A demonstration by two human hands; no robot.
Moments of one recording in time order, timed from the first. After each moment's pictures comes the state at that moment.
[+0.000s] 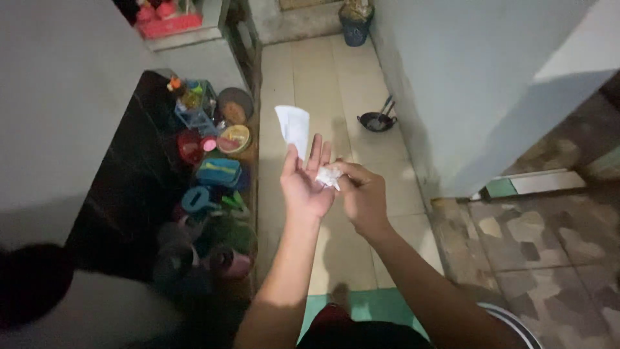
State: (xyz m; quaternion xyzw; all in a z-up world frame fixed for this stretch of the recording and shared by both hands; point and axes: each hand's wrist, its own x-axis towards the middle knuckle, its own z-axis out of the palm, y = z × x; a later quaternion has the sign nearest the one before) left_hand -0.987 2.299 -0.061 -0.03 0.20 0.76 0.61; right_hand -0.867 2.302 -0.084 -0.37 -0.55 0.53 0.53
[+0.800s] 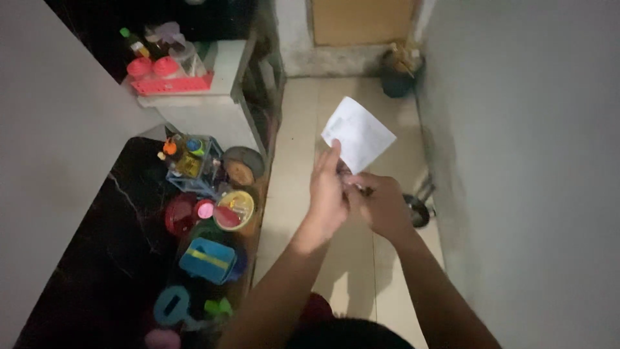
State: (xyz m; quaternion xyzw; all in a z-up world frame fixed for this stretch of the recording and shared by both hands) left_hand -1.214 2.885 -0.067 0.17 0.31 0.76 0.54; right_hand -1.088 2.909 -0.081 -0.39 -0.78 0.38 0.30
